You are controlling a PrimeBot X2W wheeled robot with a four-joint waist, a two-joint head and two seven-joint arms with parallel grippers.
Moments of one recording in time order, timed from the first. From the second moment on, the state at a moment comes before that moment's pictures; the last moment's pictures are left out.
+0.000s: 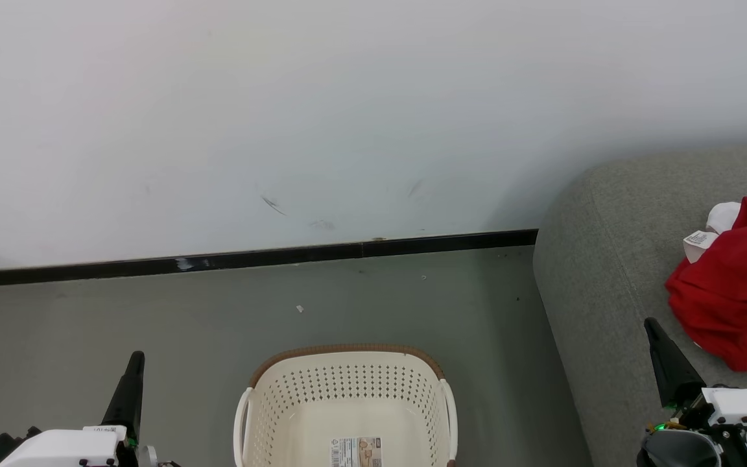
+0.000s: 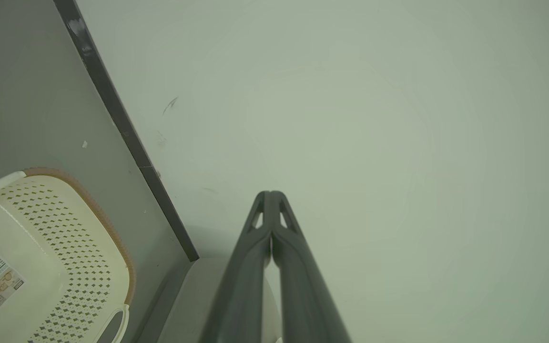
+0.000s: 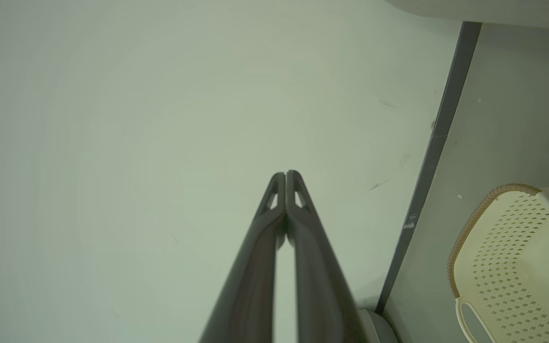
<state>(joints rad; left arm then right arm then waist) -0.05 0.04 0.07 0.23 -1.61 -0.08 0.10 -0.07 -0.10 -0.04 0.27 1.68 0.12 0.03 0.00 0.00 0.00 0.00</state>
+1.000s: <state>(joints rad) -0.05 0.04 0.07 0.23 -1.61 -0.08 0.10 -0.07 -0.10 -0.04 0.27 1.68 0.12 0.03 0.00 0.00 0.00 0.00</state>
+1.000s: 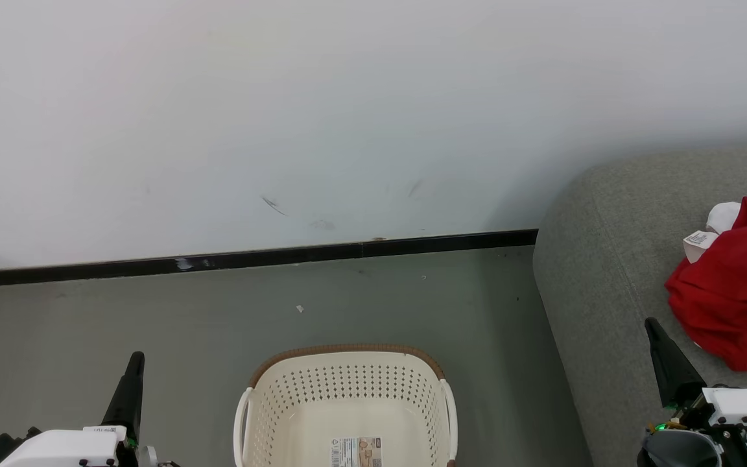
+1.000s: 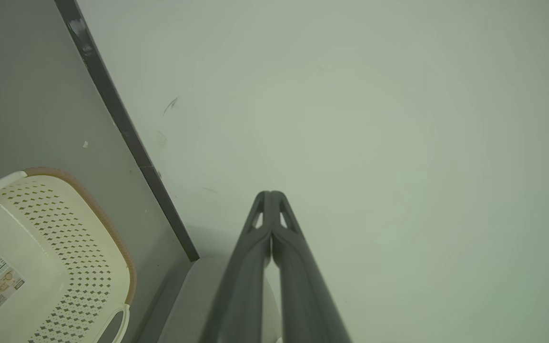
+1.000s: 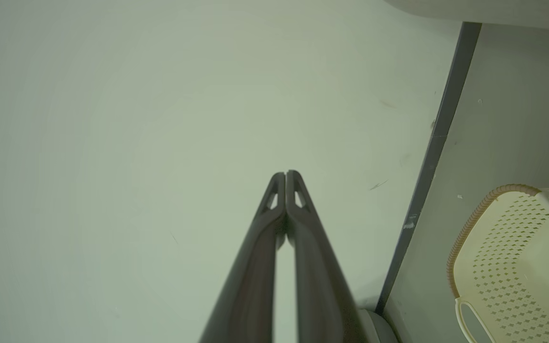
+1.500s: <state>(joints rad) -0.05 0.04 0.07 0.23 -1.61 -0.09 0.10 -0.07 -0.10 -0.04 0.27 1.68 0.12 0.03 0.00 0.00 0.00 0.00</state>
